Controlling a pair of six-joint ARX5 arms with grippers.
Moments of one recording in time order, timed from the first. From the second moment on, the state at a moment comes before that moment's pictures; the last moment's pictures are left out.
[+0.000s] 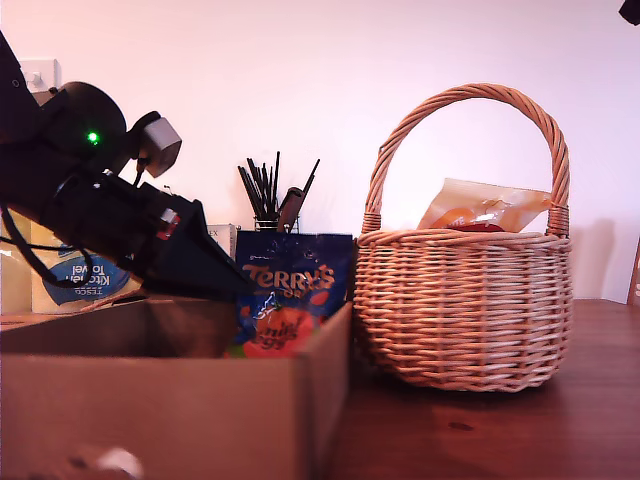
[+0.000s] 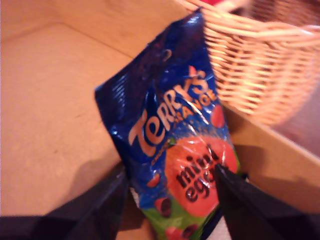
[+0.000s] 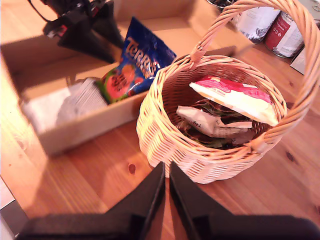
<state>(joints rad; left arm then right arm) -0.32 1.74 0.86 0.09 0.78 0.34 0.55 0.62 0.82 -0.80 -0.07 -0.32</state>
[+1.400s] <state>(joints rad) -0.46 1.74 0.86 0.09 0.85 0.38 0.55 0.62 0.82 -0.82 -0.07 -0.32</state>
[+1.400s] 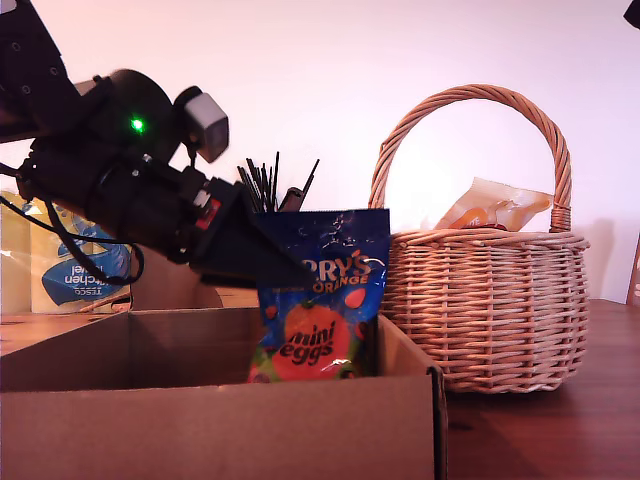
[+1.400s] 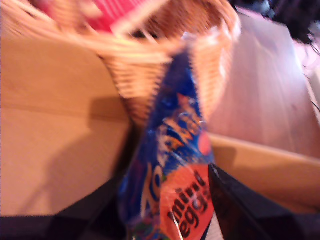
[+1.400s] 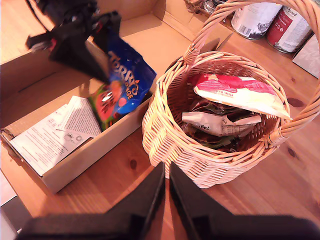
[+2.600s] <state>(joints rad) -0.55 1.74 0.86 0.02 0.63 0.42 0.55 0.62 0.82 -0.82 -0.07 -0.32</state>
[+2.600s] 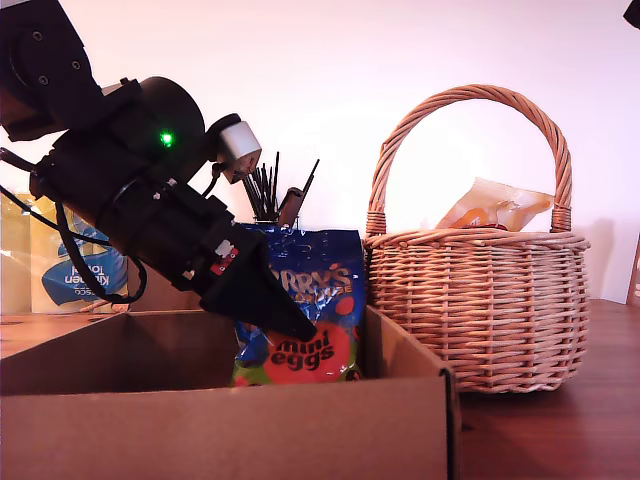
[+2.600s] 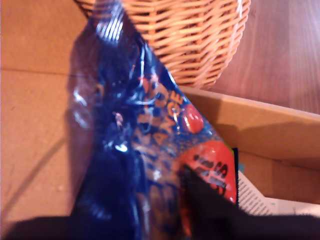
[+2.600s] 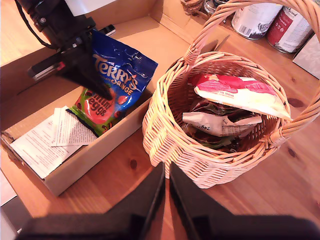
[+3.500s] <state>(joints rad) -0.57 1.39 0.93 -0.04 0.62 0.42 0.55 0.62 0.82 -0.82 -0.07 -0.32</state>
